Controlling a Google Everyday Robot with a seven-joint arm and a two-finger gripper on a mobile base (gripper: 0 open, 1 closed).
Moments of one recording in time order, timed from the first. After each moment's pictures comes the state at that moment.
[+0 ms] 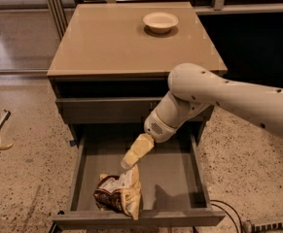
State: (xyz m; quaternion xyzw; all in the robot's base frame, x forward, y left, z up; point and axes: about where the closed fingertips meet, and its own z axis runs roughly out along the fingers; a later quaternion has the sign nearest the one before) arm 0.480 -0.007 0.691 -0.44 0.85 0.26 0.07
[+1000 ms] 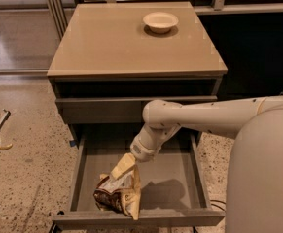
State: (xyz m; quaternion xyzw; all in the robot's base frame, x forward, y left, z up) arm 0.496 0.021 0.543 -0.32 0.92 0.23 -0.02
